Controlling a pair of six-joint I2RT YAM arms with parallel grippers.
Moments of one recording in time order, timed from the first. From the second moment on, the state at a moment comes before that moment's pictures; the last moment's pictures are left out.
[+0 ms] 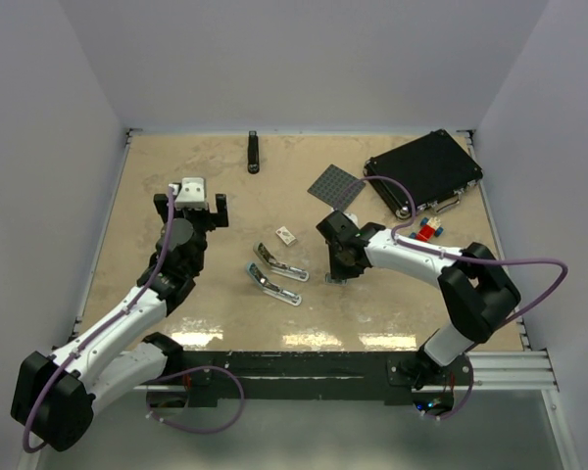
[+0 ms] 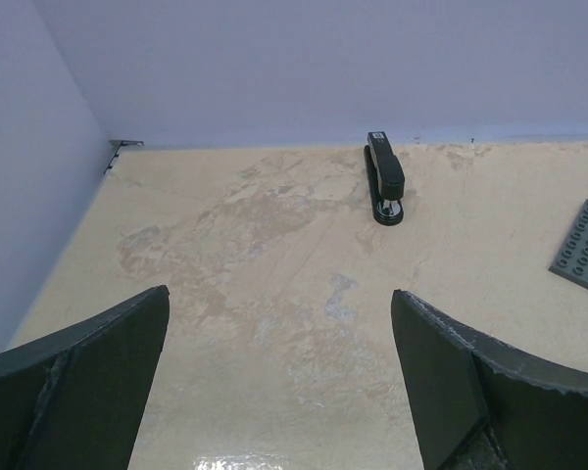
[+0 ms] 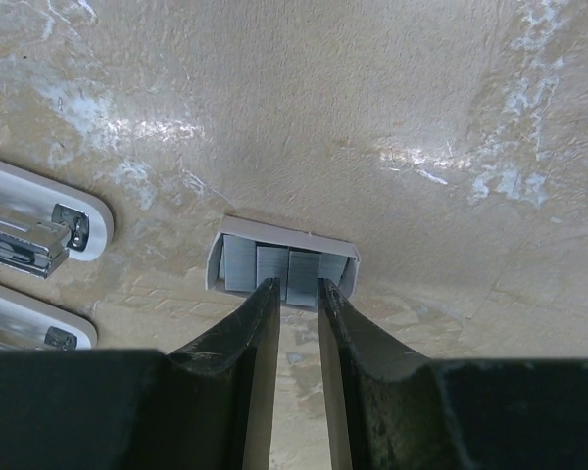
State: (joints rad) left arm -0.49 0.92 0.54 0.38 -0.57 0.07; right arm 0.73 1.61 0.98 -0.61 0.19 0.65
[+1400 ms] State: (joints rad) left arm -0.51 0.91 0.53 0.38 -0.56 0.08; right arm 0.73 1.58 0.96 -0.65 0.24 0.66
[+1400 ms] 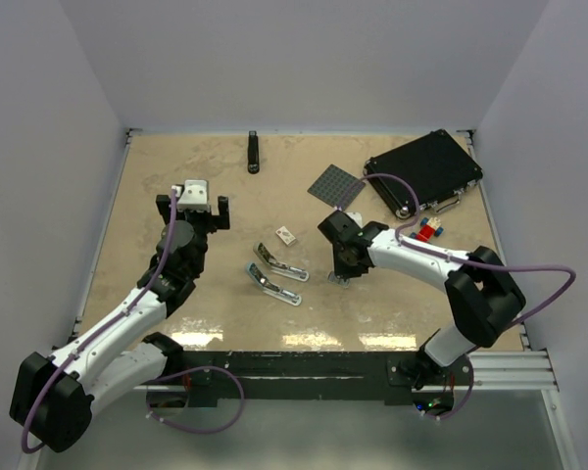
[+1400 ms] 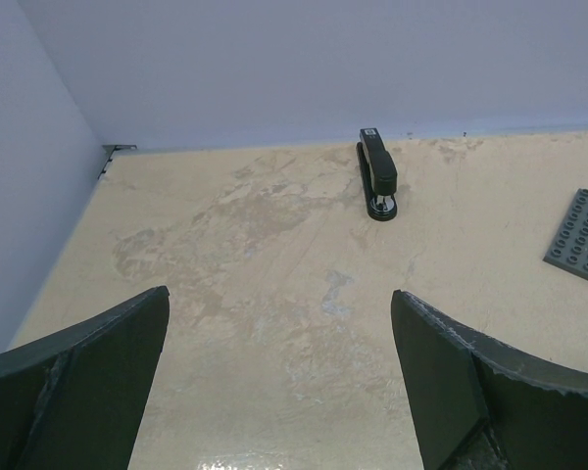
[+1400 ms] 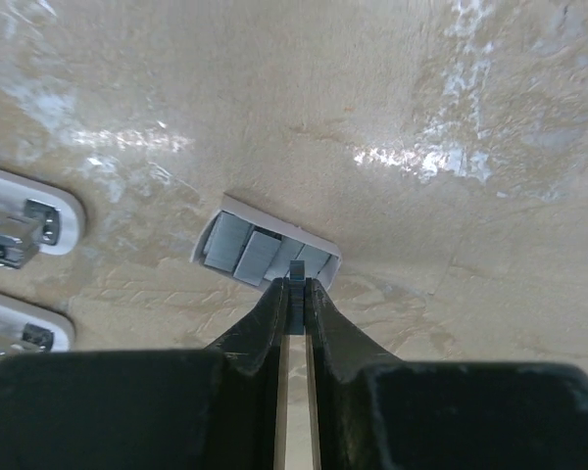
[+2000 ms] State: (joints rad) left arm -0.52 0.89 0.53 0.39 -0.56 0.09; right arm 0.59 1.80 1.13 -0.77 0.58 0.53
